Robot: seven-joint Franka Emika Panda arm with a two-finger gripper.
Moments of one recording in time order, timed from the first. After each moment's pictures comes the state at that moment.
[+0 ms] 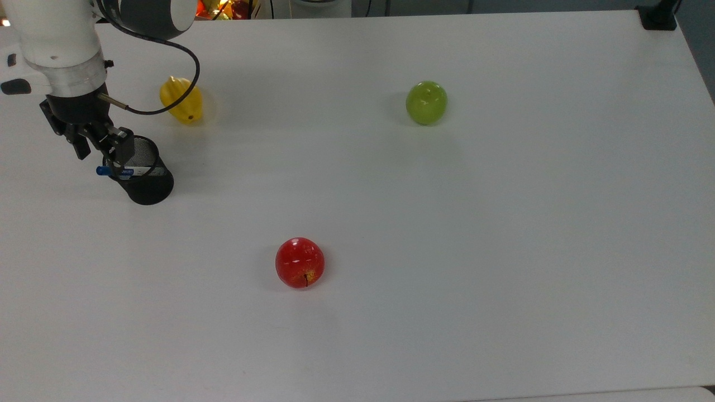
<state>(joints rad) -0.26 0.47 -0.08 -1.49 -0.05 2.23 0.07</state>
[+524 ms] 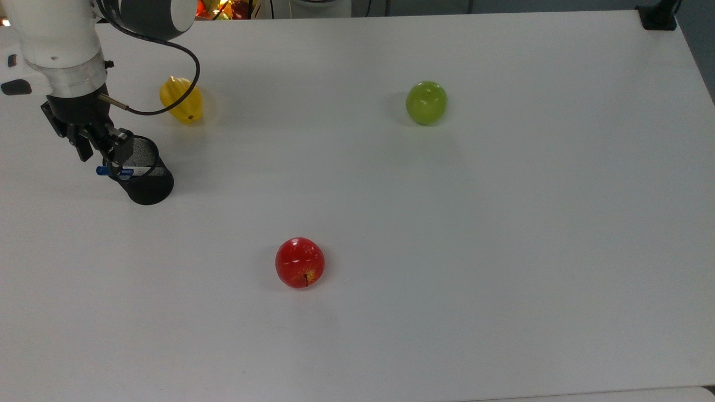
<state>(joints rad) -0.26 0.47 -0.08 -1.49 -0.05 2.23 0.07</state>
